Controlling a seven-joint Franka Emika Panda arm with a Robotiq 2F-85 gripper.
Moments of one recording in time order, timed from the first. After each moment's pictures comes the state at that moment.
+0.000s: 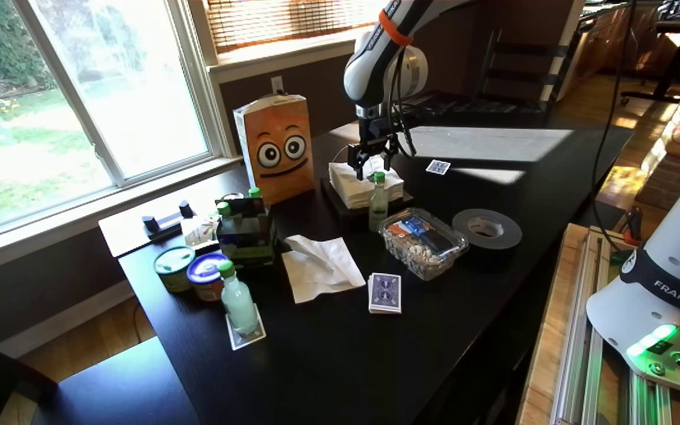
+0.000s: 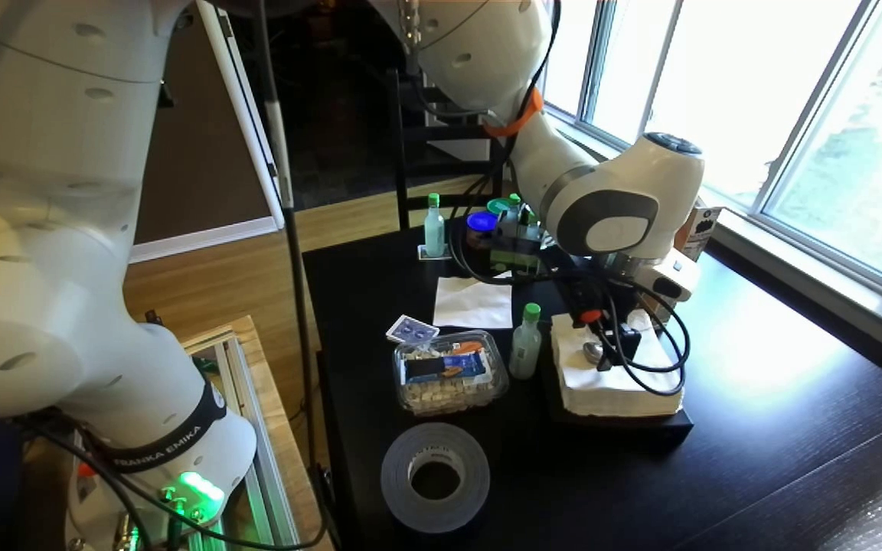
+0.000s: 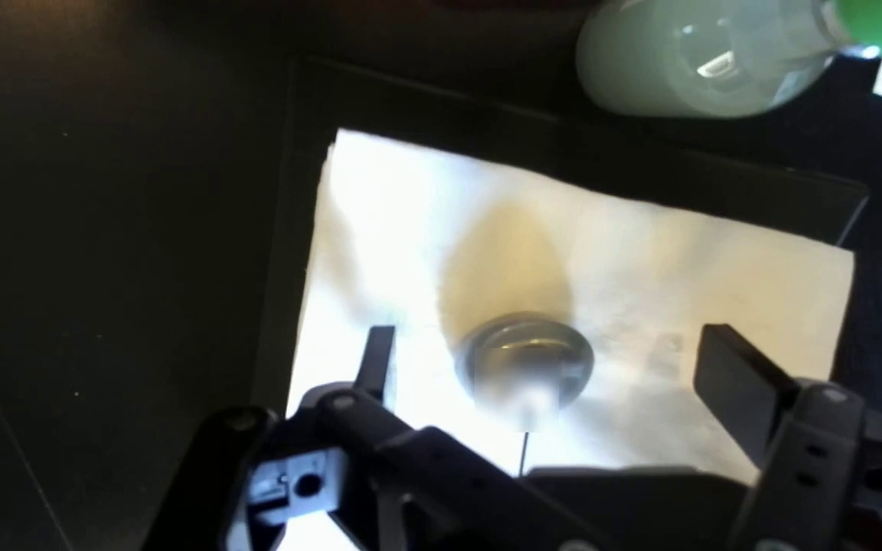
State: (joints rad) arm -0.15 0.56 -0.12 -1.96 0.09 2.47 0.07
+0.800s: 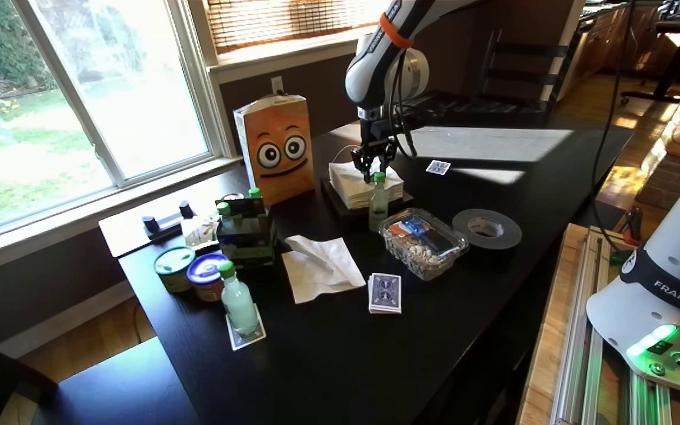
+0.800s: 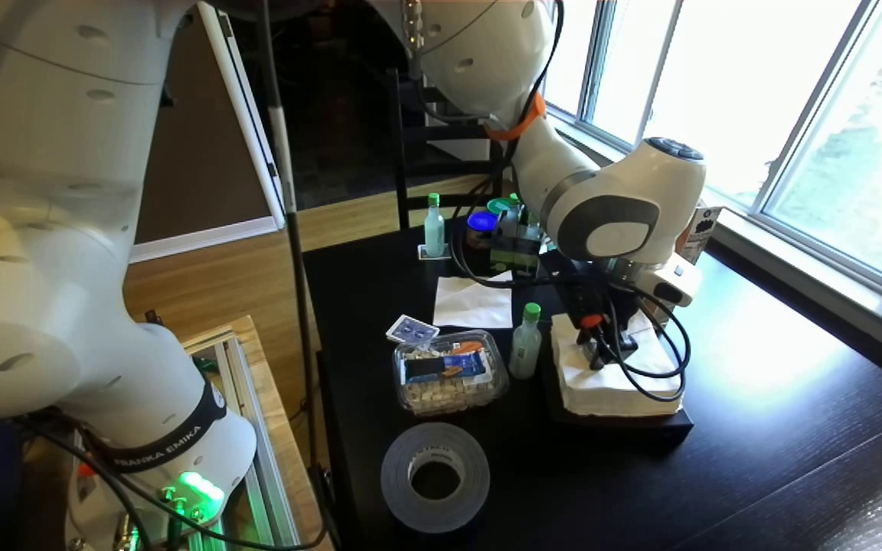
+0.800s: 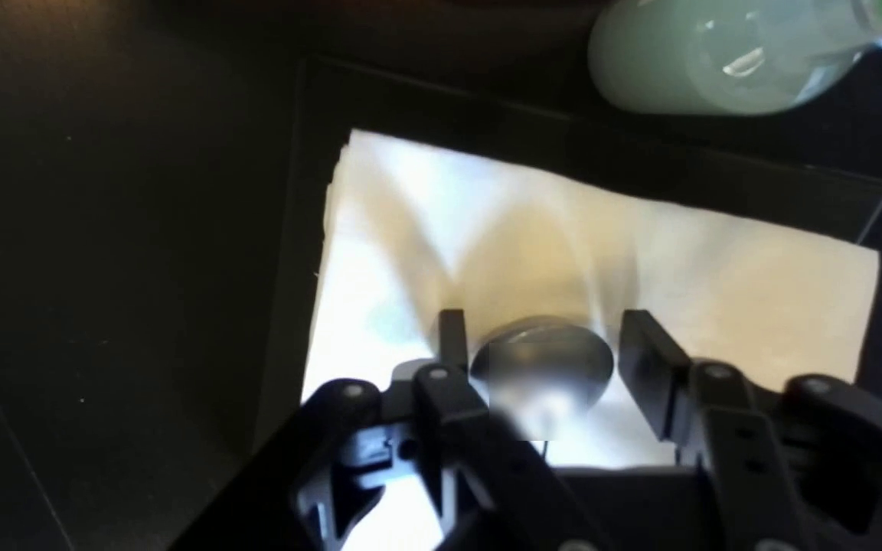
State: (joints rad) arm -0.16 0.57 -0.12 -1.96 0.09 2.48 0.07
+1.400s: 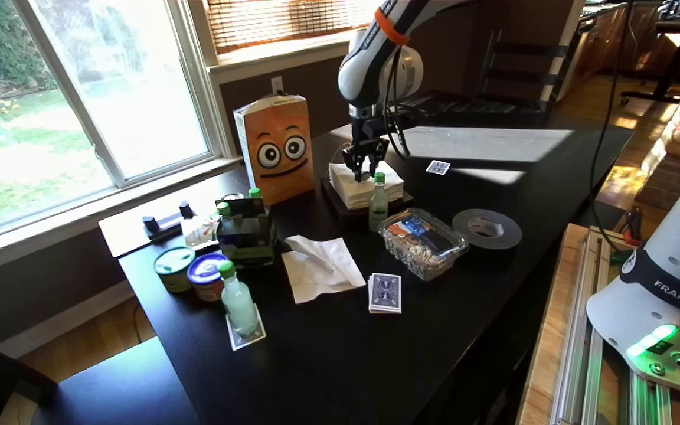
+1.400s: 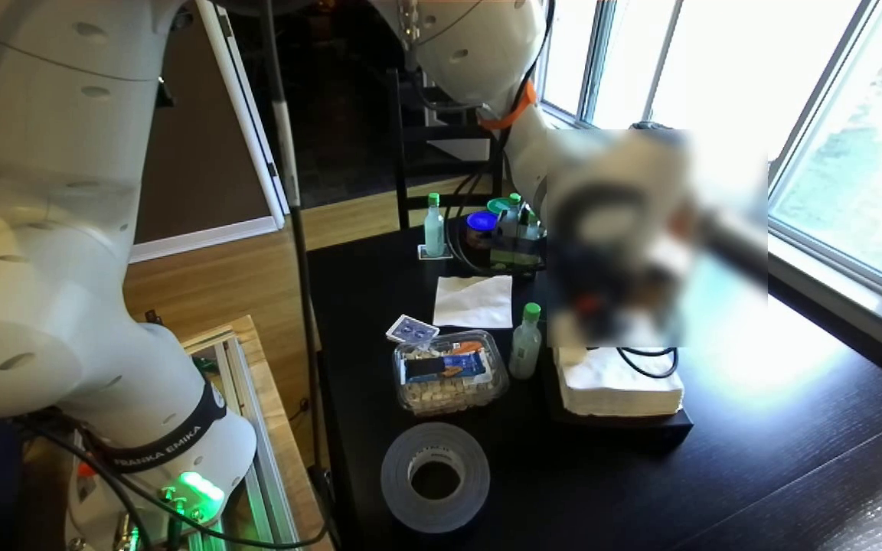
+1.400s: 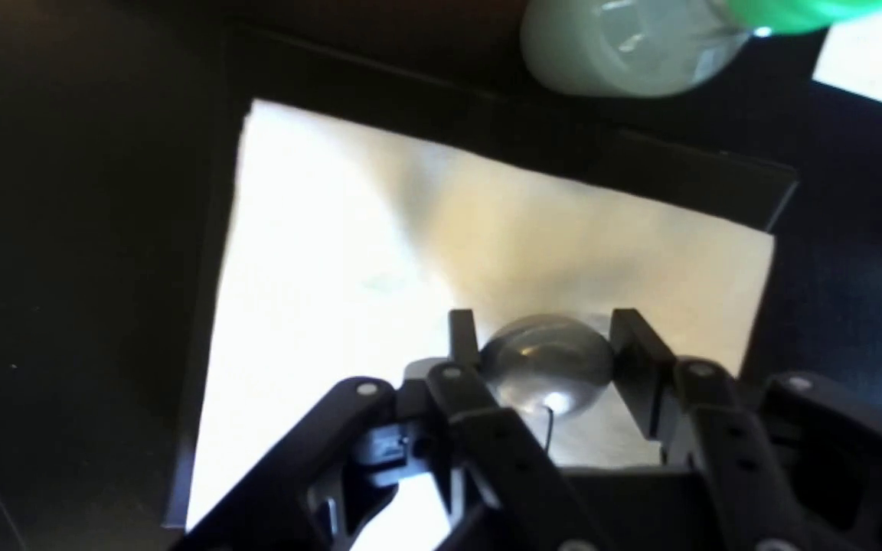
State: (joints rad) arm -0.16 0.55 -0.08 -1.96 0.09 2.50 0.07
